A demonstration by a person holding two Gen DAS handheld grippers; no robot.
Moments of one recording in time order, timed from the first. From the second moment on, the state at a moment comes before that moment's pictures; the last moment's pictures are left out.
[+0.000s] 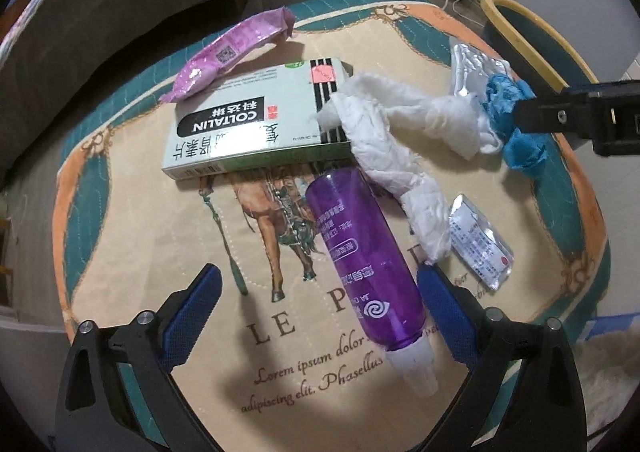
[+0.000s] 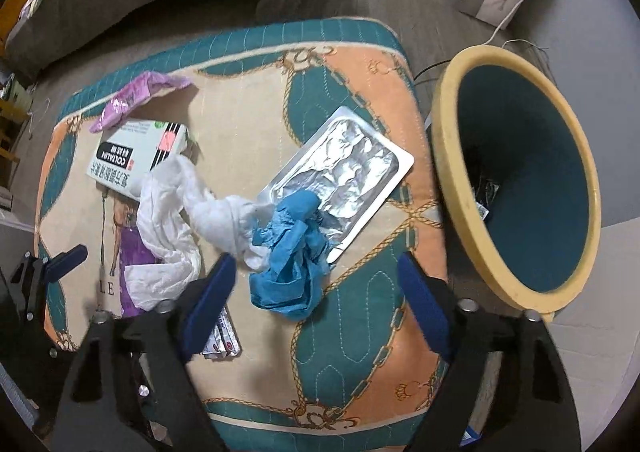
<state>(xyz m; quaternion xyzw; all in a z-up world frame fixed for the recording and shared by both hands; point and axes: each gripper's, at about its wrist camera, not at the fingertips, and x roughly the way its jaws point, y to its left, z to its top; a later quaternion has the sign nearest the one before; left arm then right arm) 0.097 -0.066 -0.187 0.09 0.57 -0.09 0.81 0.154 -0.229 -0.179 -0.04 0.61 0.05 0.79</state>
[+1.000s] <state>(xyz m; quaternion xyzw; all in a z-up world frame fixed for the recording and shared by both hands) 0.091 -0.044 -0.106 0.06 0.47 -0.09 0.88 0.138 -0.231 -0.126 -0.02 0.56 0.07 0.82</state>
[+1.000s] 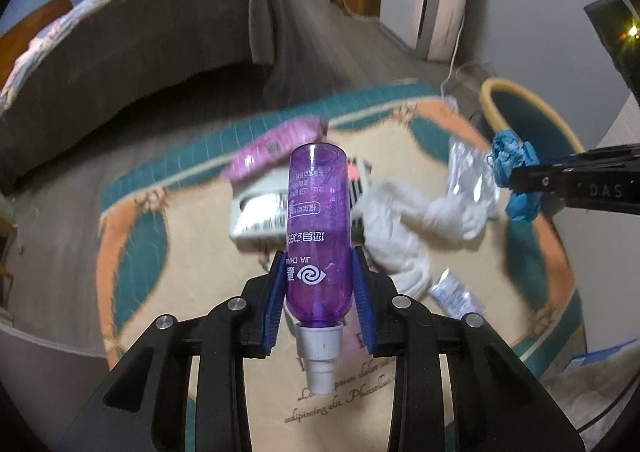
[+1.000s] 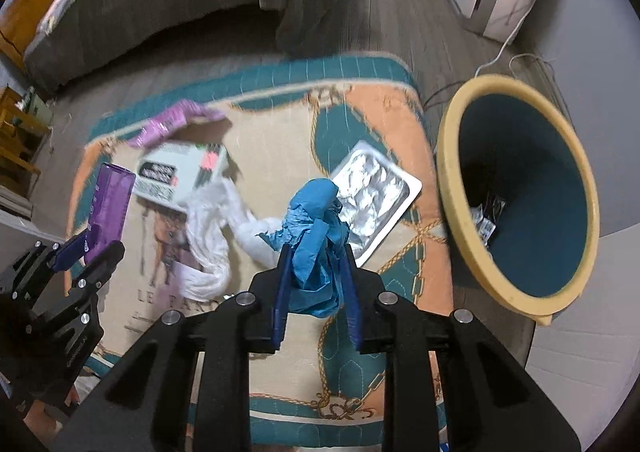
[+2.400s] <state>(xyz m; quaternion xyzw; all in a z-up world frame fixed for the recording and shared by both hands) 0.091 -0.121 -0.021 0.08 0.34 -0.17 0.92 0.117 -0.322 -0.050 0.04 0.46 0.03 0.89</state>
